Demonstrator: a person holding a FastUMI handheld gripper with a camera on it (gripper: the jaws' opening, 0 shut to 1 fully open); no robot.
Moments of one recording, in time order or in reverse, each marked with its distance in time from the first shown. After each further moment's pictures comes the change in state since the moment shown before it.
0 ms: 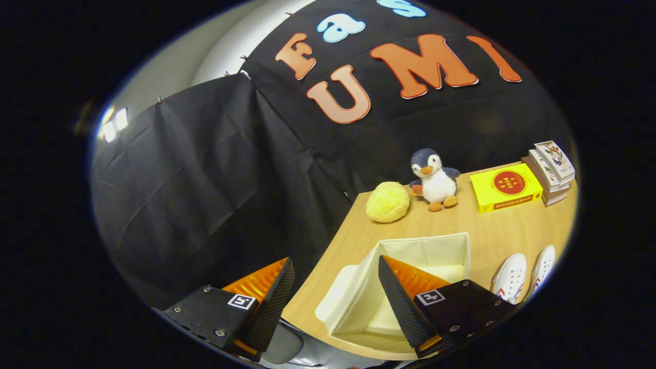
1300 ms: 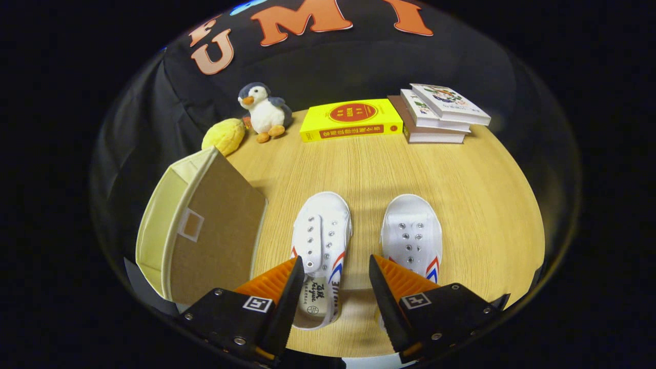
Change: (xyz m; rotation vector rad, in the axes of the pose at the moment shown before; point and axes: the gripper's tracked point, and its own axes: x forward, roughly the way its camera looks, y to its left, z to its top) arm -0.083 -0.335 -0.136 0.005 0.354 -0.545
